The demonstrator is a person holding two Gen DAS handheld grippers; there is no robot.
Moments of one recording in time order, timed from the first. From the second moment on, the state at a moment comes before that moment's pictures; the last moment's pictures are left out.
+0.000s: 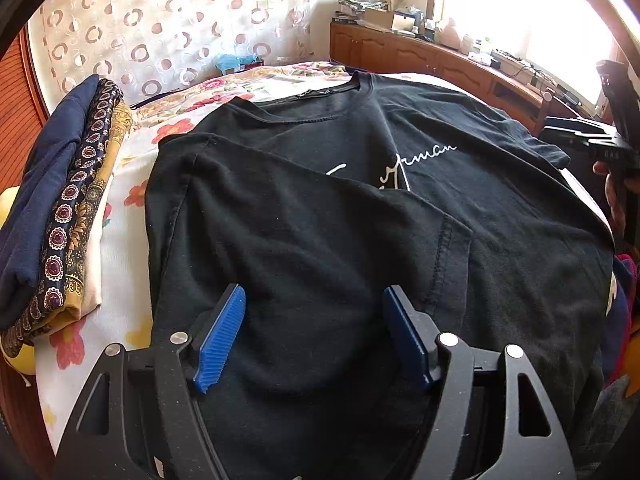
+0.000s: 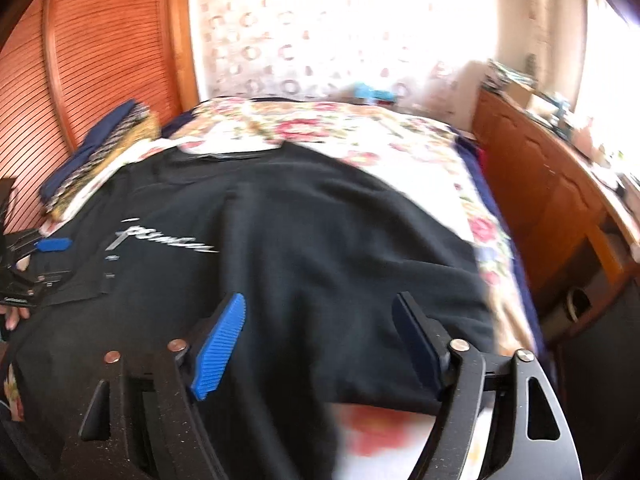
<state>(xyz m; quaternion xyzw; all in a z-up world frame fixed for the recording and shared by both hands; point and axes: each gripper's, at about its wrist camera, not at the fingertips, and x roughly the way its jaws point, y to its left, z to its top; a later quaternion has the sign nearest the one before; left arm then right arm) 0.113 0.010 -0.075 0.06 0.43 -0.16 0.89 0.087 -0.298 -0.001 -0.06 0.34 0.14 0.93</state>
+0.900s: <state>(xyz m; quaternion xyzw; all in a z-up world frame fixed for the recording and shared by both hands) 0.118 0.010 -0.077 0.06 0.43 -0.17 0.89 0.097 -0.405 -0.038 0.02 0.40 0.08 0.91</state>
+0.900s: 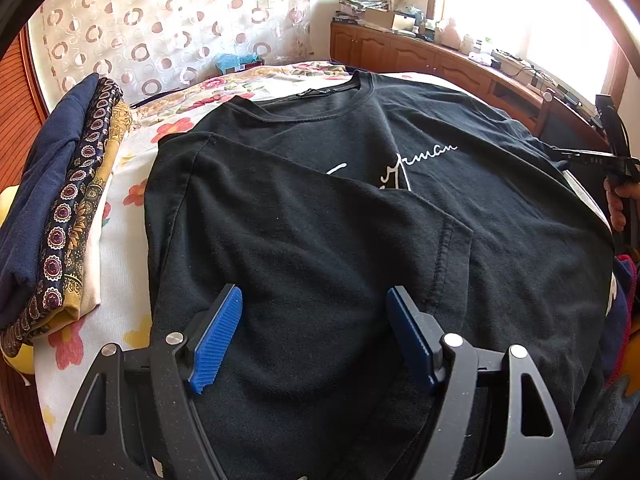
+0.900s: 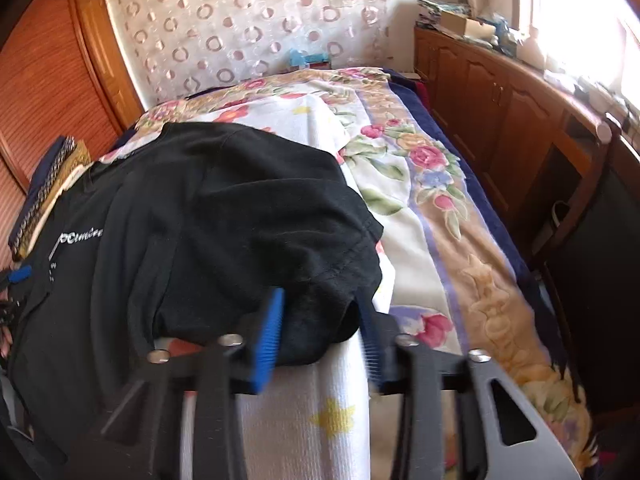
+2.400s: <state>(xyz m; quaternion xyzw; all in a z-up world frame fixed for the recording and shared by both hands) 0.050 0.009 -0.014 -0.01 0.31 -0.13 0.94 0.051 -0.321 -0.014 -0.06 0.32 0.18 0.93</state>
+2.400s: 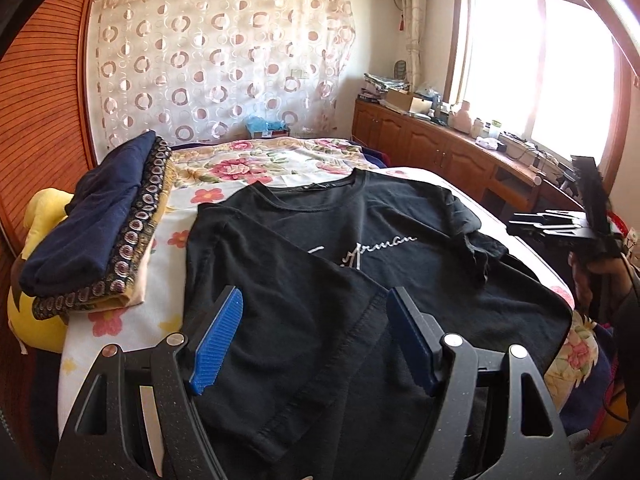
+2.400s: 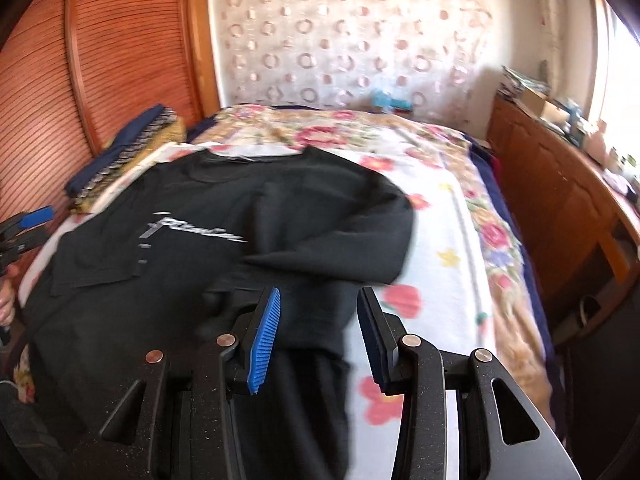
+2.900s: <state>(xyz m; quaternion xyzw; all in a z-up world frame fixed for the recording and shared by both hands) 0.046 0.000 -0.019 0.00 0.32 -0.14 0.94 0.149 -0.320 -0.036 -0.04 0.40 0.17 0.90</state>
